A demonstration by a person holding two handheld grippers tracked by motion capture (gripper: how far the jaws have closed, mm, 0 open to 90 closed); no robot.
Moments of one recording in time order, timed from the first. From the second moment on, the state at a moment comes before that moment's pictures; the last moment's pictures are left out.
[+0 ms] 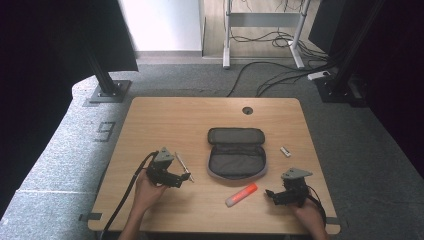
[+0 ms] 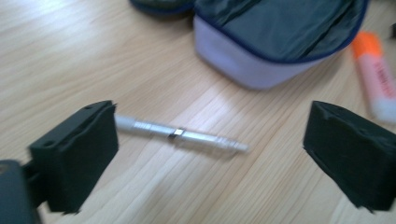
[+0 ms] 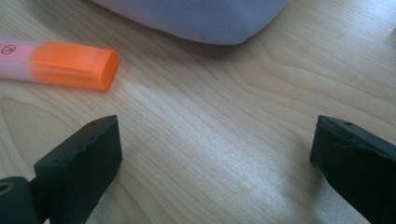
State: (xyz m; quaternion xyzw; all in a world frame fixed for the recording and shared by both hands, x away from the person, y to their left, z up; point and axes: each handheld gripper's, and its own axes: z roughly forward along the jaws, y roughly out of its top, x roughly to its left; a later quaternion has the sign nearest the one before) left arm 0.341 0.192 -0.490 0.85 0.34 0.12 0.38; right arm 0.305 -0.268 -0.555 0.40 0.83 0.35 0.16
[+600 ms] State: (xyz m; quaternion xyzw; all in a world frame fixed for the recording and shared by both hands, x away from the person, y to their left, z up) left arm 0.333 0.217 -0.536 0.86 0.36 0.13 0.34; right arm 0.306 -0.267 -0.555 0.41 0.82 0.35 0.17
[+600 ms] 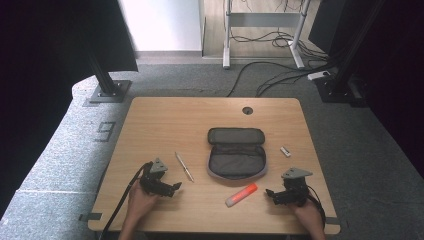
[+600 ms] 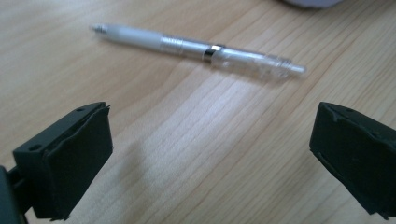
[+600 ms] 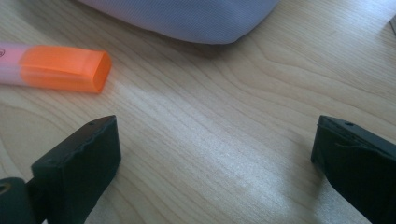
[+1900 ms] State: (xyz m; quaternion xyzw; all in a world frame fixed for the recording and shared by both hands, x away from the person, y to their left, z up) left arm 0.332 0.216 -0.548 0.86 0.38 0.14 0.32; right arm 0.307 -0.266 -0.555 0.43 0.82 0.35 0.17
